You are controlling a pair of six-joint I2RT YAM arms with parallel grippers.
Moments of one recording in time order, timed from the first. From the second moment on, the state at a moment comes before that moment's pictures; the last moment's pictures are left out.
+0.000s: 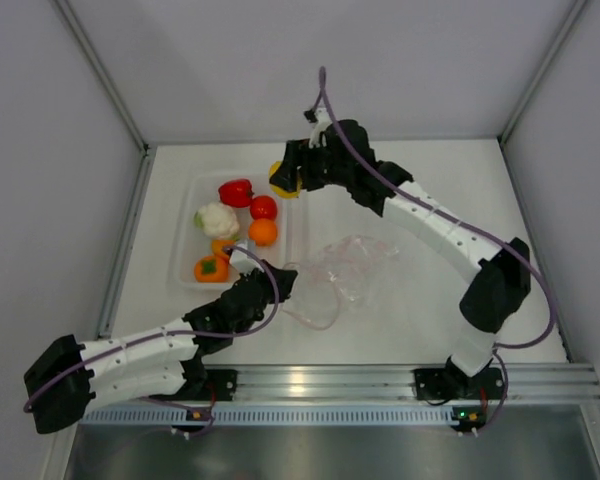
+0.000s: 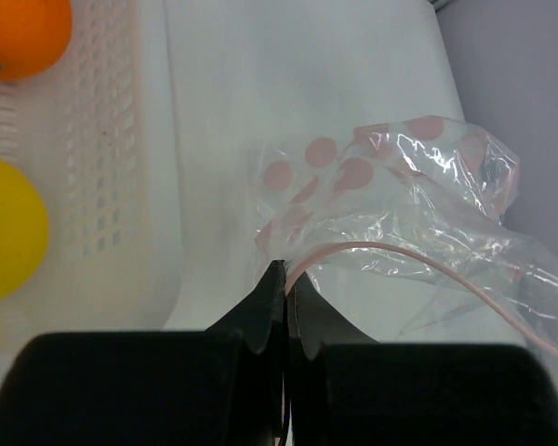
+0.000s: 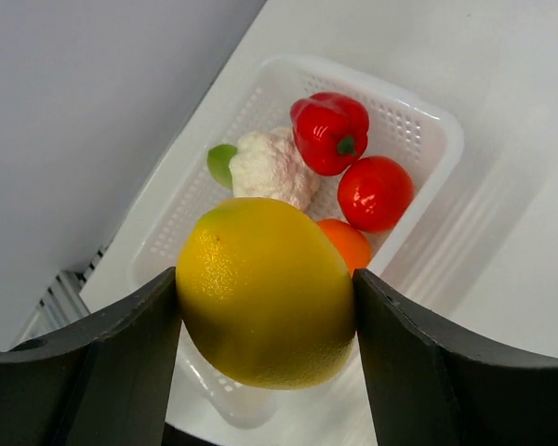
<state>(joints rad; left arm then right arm) -1.00 0.92 0.37 0.28 -0.52 -0.90 0.70 1.70 1.68 -0.32 -0.19 0.44</state>
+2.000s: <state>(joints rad) -0.92 2.21 1.90 -0.07 -0.92 -0.28 0.44 0.42 1.07 -0.74 0.29 0.33</state>
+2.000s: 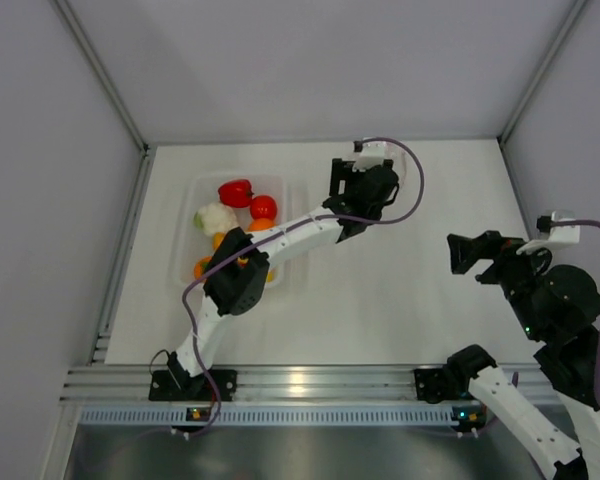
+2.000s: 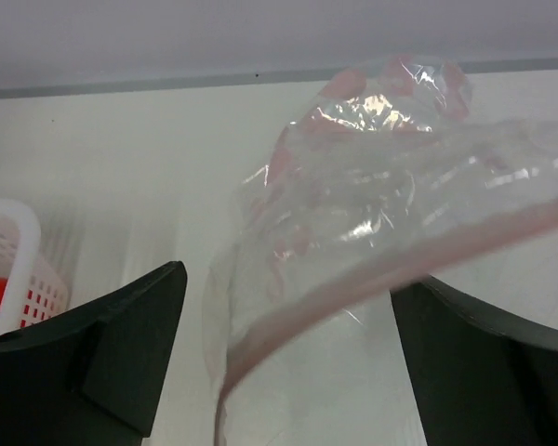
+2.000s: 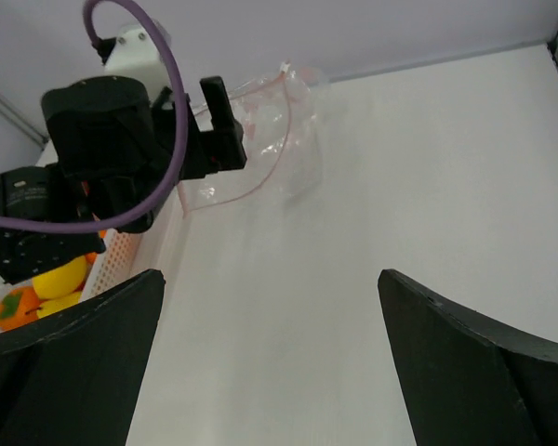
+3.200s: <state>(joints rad) -0.70 0.92 1.03 -0.75 -0.74 -0.52 0.44 0.43 0.88 -0.75 0.49 0.26</state>
